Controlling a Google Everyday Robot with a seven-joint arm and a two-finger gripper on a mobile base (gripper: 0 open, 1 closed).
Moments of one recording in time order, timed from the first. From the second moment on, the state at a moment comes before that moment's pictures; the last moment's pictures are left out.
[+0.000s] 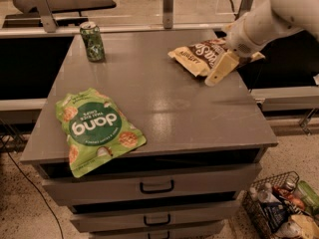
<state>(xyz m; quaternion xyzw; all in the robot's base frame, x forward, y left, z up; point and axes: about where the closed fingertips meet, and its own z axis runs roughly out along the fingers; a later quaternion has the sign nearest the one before) 0.693 -0.189 0.909 -0.56 0.75 -0.02 0.36</state>
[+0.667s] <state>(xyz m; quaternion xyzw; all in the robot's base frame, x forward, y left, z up) 0.744 -0.170 0.873 -0.53 0.76 0.01 0.38</state>
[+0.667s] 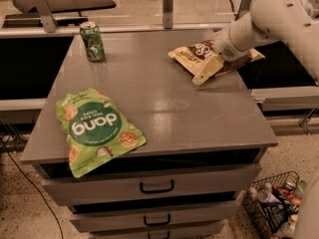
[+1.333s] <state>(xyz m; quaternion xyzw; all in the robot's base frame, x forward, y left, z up) 0.761 -0.171 0.854 -0.50 0.78 0.02 0.38</state>
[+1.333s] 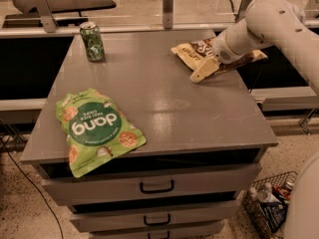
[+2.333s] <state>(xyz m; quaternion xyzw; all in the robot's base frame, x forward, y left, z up) 0.756 -0.159 0.872 -0.51 0.76 0.02 0.40</state>
